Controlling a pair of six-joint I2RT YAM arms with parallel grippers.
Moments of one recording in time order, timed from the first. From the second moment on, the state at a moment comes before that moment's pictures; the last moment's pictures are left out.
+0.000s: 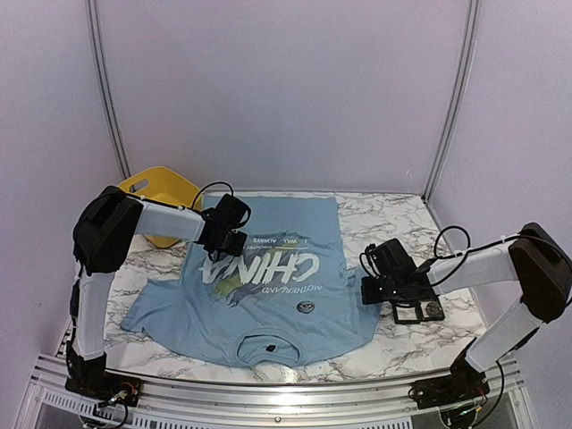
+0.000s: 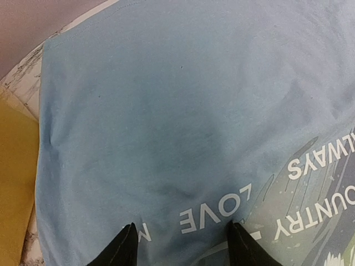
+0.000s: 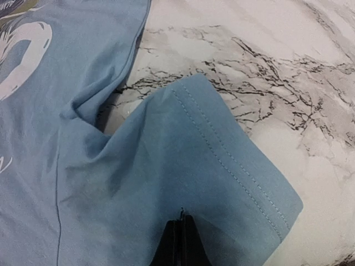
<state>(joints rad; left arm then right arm) -0.62 2.19 1.45 -0.20 -0.39 -0.16 0.62 1.52 0.61 -0.05 0.22 0.41</state>
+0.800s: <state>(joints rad) -0.71 1.56 0.95 -0.20 -0.37 -0.27 0.96 1.53 0.80 -0.06 -0.17 0.17</state>
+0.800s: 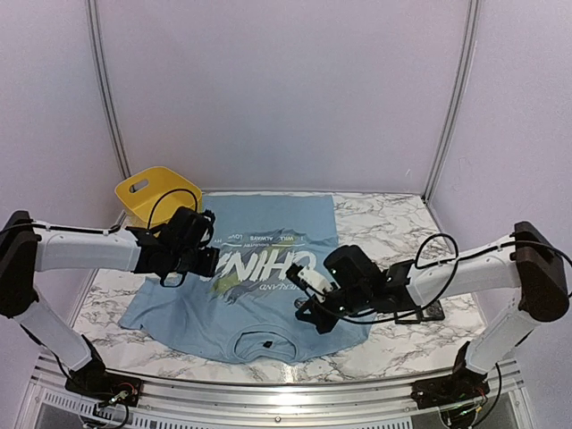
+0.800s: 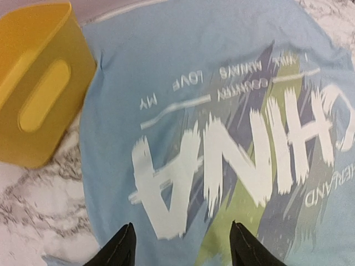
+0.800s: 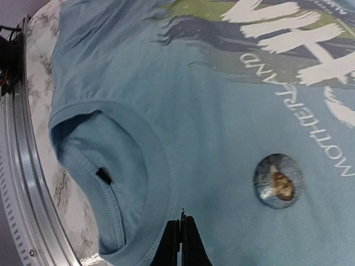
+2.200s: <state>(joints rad) -0.79 1.27 0.74 -0.31 -0.40 -0.42 0.55 0.99 0.57 -0.55 0.26 0.57</state>
